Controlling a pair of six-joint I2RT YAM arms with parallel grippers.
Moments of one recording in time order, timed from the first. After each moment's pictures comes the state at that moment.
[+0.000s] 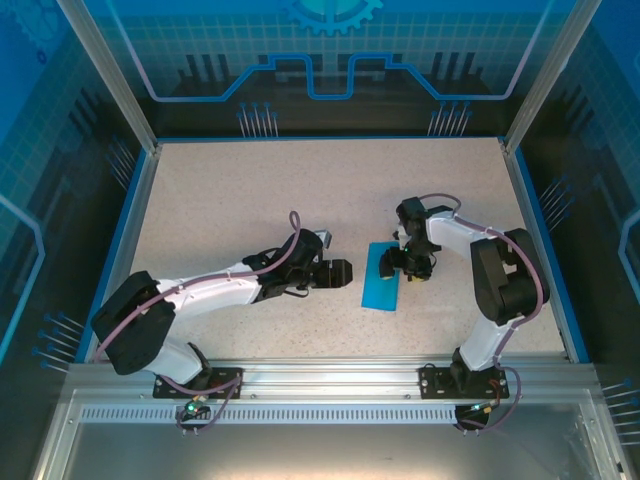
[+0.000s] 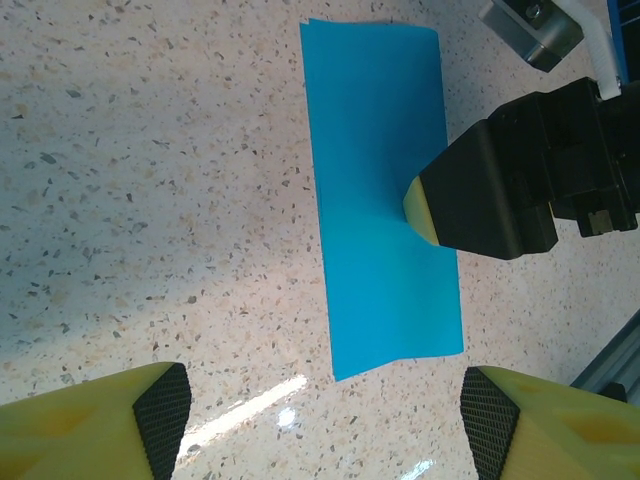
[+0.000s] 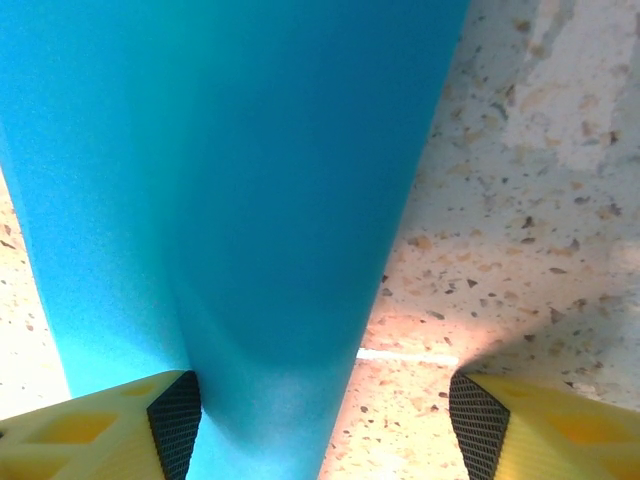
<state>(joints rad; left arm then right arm) -0.80 1.48 0.82 -0.11 0.14 -0.82 0.29 1.76 1.04 -0.86 -0.21 0.32</state>
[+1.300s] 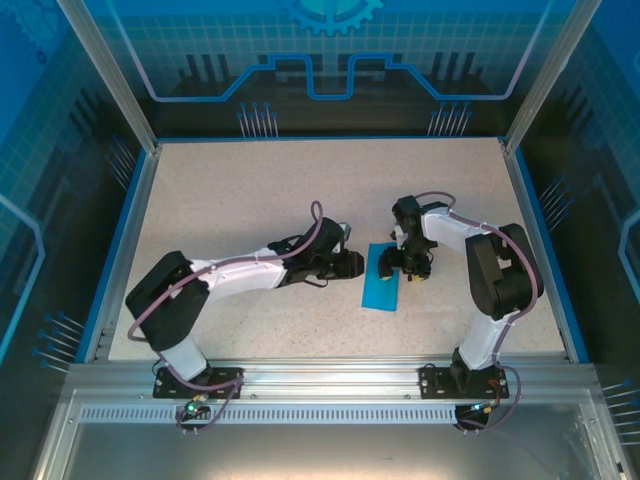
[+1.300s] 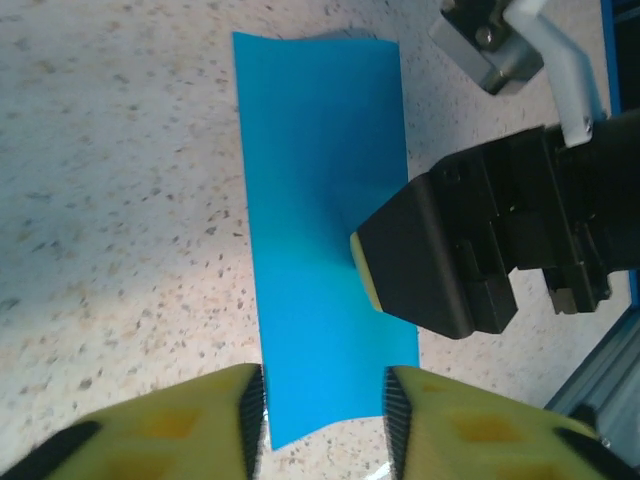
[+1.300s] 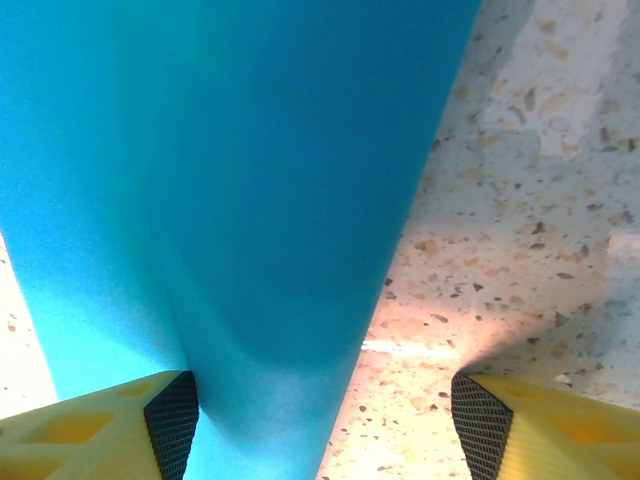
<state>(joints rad) -0.81 1.71 1.03 -0.12 0.20 -0.85 0.31 1.80 1.09 -0.92 -0.18 0.30</state>
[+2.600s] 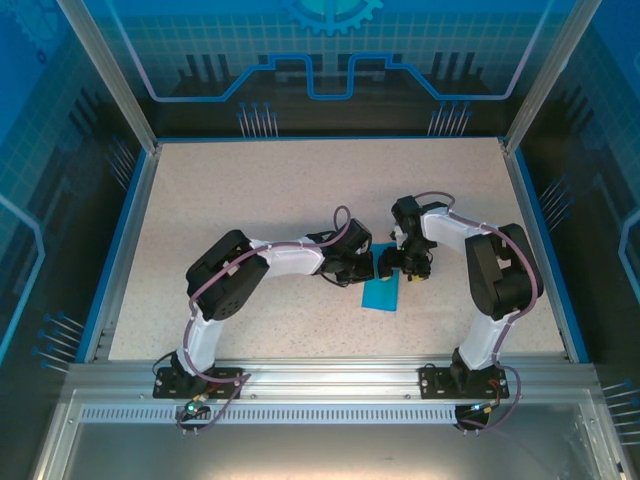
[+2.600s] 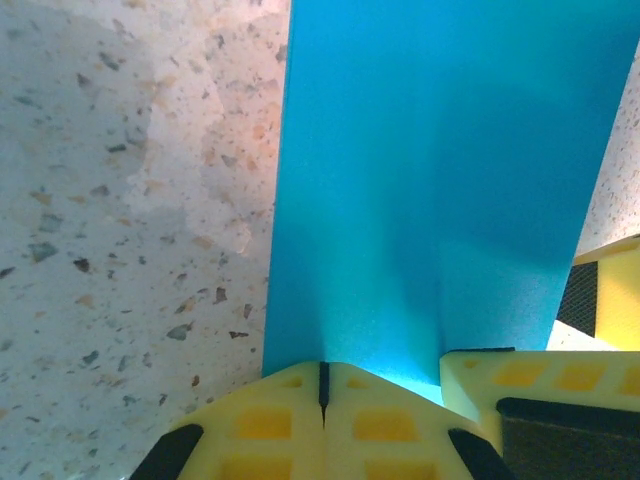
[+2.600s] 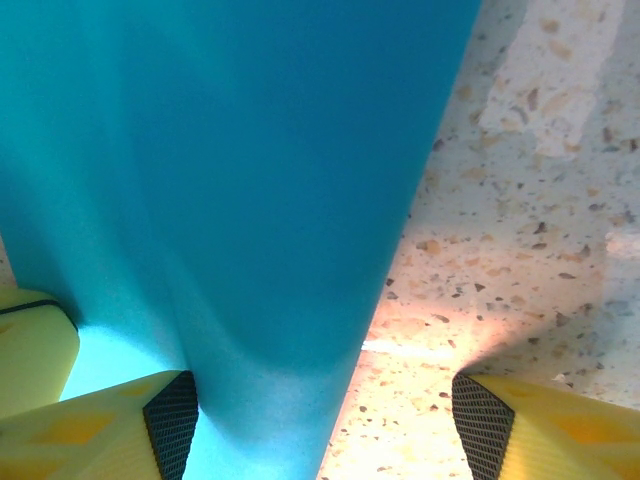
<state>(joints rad) -0.82 2.06 1.29 -0.22 0.26 -0.98 0.31 1.80 1.09 -0.92 -0.18 0.30</state>
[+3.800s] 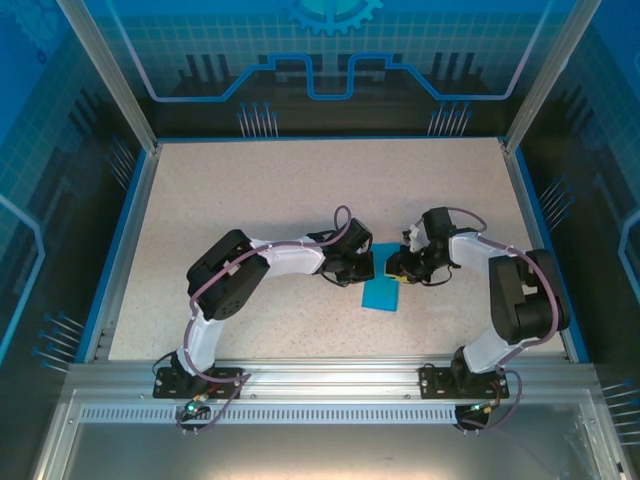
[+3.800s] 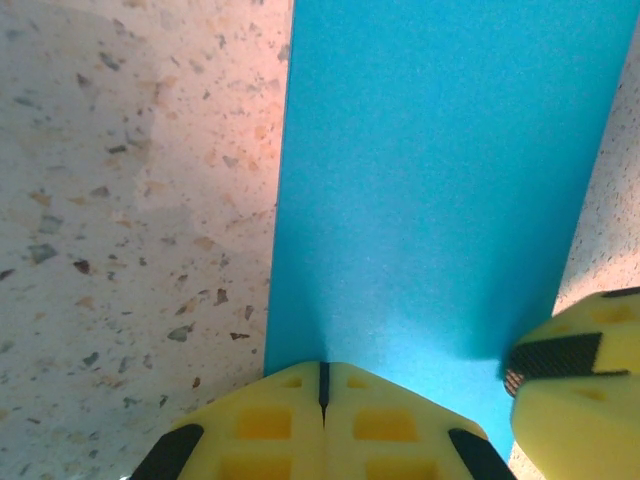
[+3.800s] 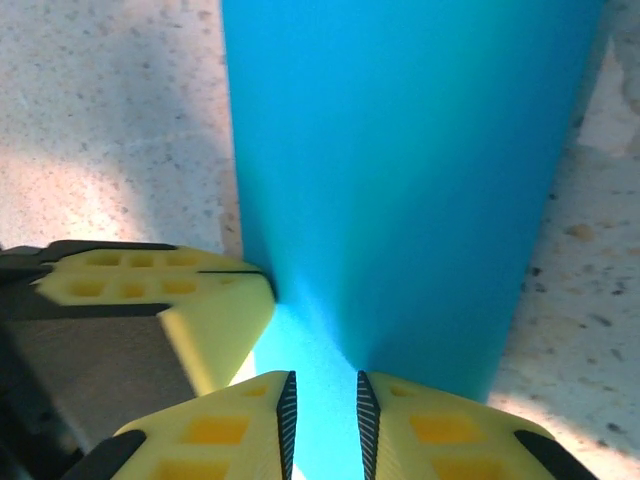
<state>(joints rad) -0.82 2.06 1.30 -0.24 0.26 -0.98 0.15 1.61 0.79 -0.53 -0.62 0.40</state>
